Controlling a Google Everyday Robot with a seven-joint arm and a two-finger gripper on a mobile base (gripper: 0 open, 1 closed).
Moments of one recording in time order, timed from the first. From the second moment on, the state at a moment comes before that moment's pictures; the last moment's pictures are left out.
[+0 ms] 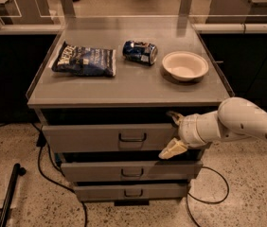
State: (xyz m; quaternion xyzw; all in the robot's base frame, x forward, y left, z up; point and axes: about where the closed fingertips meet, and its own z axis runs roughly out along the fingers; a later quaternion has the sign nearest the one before) arm 0.553 -0.121 0.648 -0.62 0.69 0.13 0.36
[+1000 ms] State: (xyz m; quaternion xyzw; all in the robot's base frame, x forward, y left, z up) arm 0.553 -0.122 0.667 -0.62 0.69 0.13 0.36
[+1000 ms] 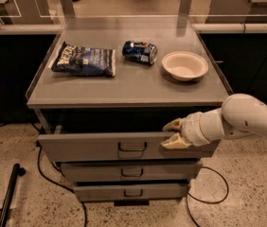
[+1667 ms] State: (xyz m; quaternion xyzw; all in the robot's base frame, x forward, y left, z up) arm 0.527 -0.130 0.664 -0.61 0.69 0.14 0.36
